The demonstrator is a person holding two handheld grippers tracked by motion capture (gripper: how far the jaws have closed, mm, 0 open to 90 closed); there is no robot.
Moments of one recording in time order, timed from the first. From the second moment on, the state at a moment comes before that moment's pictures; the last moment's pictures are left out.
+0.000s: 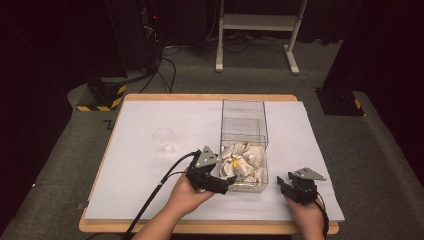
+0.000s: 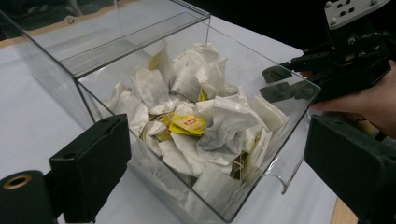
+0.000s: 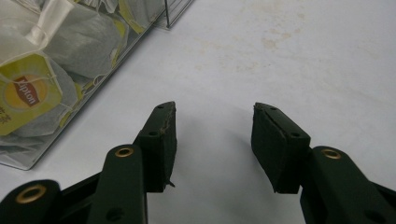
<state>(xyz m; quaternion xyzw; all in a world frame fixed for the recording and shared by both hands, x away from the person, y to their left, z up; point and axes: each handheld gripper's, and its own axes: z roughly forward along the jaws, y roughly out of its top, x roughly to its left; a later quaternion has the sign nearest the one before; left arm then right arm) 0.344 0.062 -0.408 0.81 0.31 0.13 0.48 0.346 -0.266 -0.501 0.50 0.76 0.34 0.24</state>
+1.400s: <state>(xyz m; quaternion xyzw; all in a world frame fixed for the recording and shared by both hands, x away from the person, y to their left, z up) 0.368 0.021 -0.420 0.85 0.29 0.11 0.42 0.345 -0.266 -0.501 0.50 0.76 0.34 0.24</state>
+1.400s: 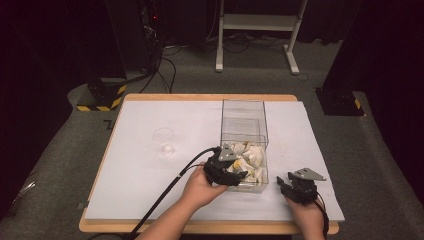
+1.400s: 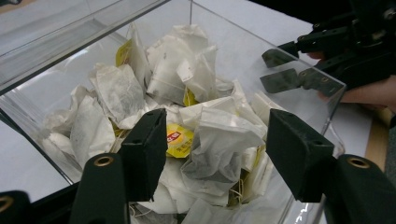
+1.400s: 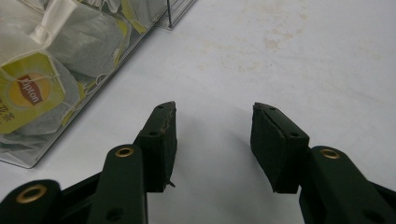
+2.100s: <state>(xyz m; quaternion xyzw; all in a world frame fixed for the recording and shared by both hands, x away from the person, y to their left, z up) 0.362 0.007 -0.428 0.87 0.26 0.17 0.37 0.345 -0.267 -0.501 0.50 0.76 0.34 0.23</state>
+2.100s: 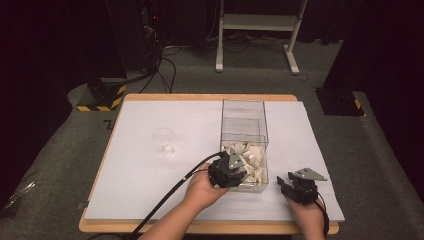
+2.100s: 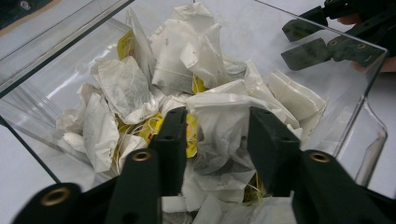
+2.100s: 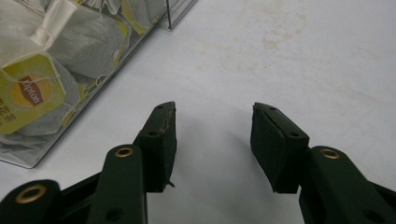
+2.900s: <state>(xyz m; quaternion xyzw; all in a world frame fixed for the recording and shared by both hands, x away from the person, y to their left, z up) 0.362 0.023 -0.422 0.85 0.27 0.14 0.42 0.345 -0.267 -0.501 0.50 0.76 0.35 0.23</state>
